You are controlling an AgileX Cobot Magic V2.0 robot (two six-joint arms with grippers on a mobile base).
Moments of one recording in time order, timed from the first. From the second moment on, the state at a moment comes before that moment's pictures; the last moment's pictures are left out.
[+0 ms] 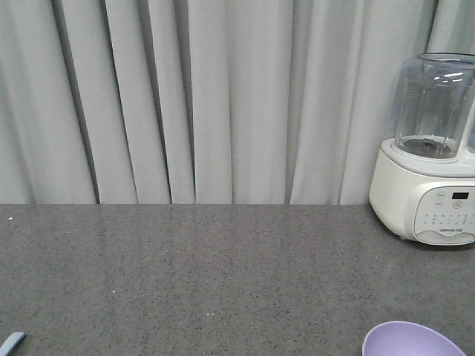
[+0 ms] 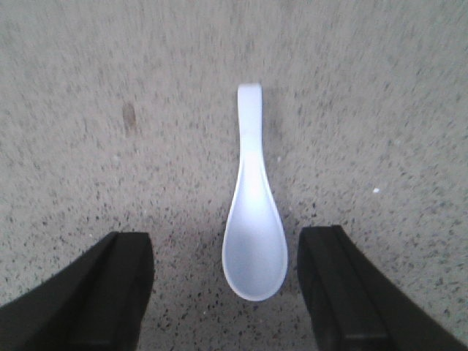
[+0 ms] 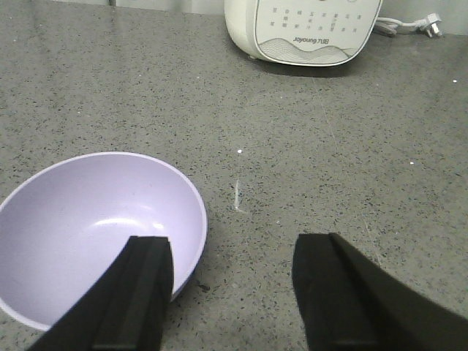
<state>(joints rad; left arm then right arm) 0.02 0.98 -0.66 0.10 0.58 0.00 -0.06 0.60 -0.44 -0.12 0.37 0.04</state>
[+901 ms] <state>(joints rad) 0.02 1.66 -1.11 -0.01 0.83 0.09 -0.06 0.60 -0.44 -0.12 0.37 0.04</state>
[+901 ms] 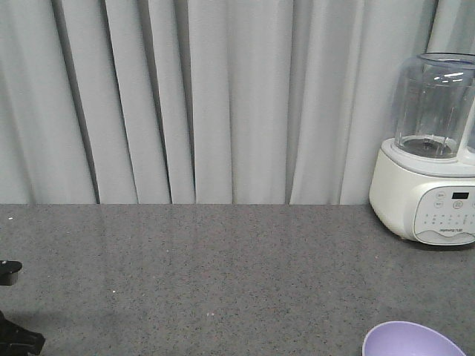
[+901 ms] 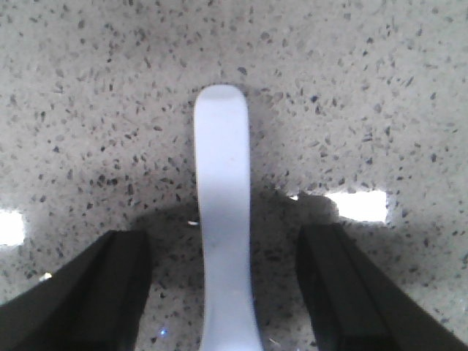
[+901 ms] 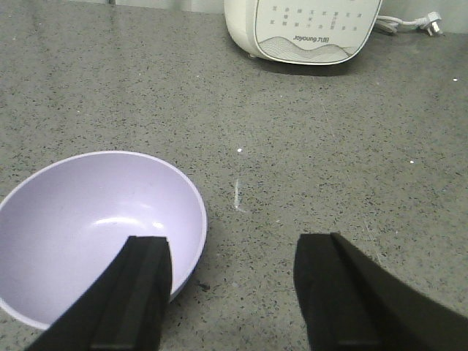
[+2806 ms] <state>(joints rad) 0.02 1.23 -1.11 -0.01 0.92 0.09 -0.06 1.54 -1.16 0.05 1.03 -0.11</state>
